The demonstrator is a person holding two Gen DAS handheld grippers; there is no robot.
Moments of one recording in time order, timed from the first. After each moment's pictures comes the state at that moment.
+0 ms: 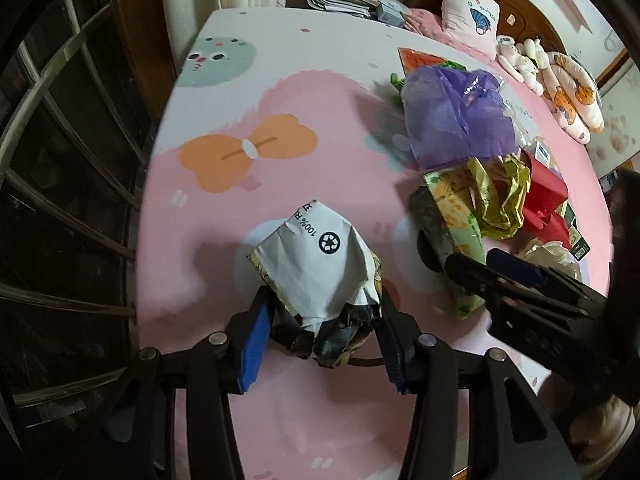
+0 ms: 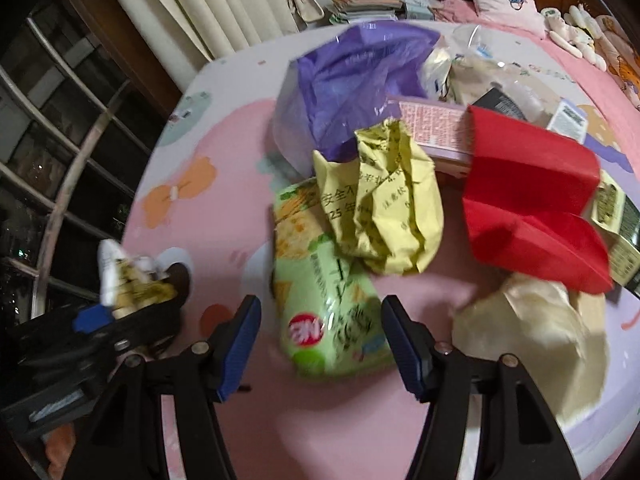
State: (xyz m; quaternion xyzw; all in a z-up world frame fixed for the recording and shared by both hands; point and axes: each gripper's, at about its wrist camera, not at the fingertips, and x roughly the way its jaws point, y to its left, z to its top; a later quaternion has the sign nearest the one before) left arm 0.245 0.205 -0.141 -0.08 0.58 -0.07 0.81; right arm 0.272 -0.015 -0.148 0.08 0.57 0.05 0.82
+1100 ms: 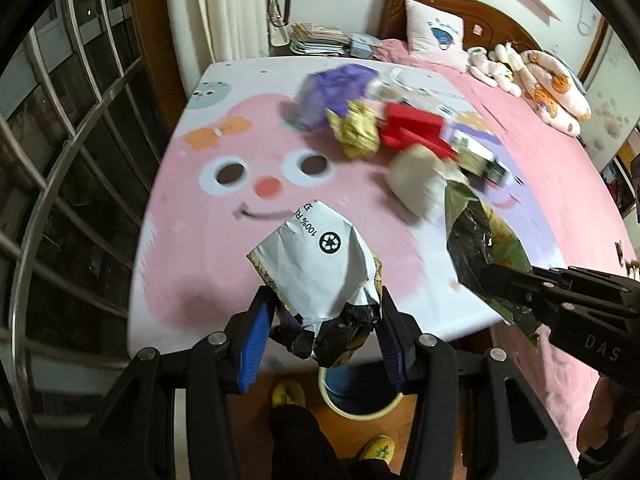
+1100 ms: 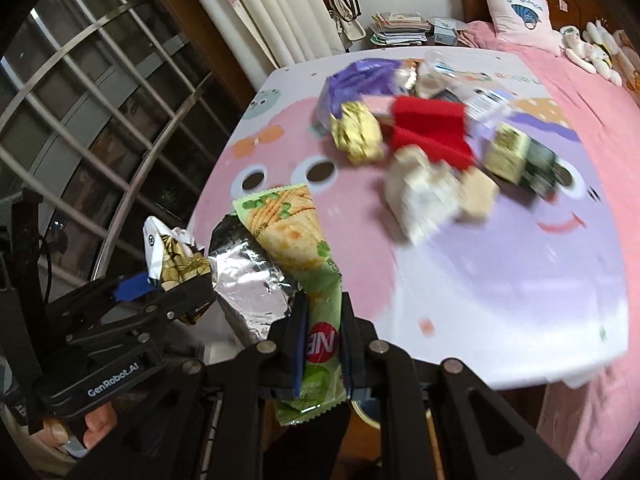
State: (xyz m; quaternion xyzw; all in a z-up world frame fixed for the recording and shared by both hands) left arm 0.024 0.077 -0.059 -0.03 0.50 -0.04 0.86; right arm 0.065 -0.098 -0.049 0.07 0.53 0.15 0.83
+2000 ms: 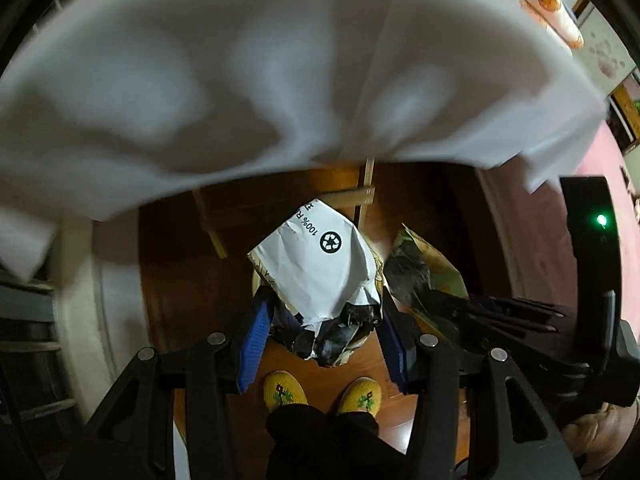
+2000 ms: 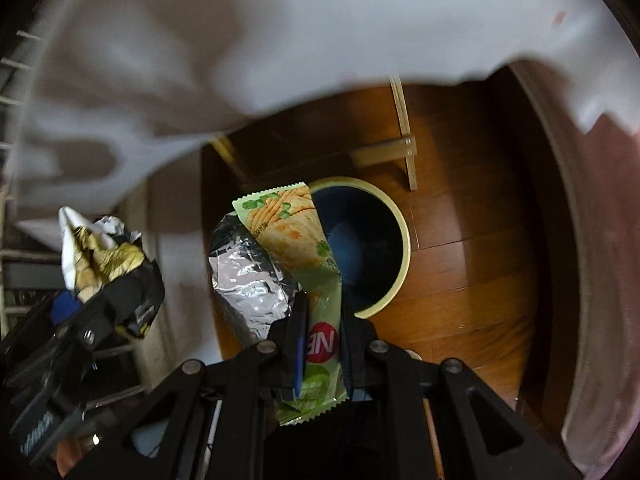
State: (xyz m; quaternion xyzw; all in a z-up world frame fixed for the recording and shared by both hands) left arm -0.054 -0.031 -0.302 -0.02 0.60 -0.09 0.79; right arm -0.034 -0.187 -0.344 0.18 0.66 0.03 0.73
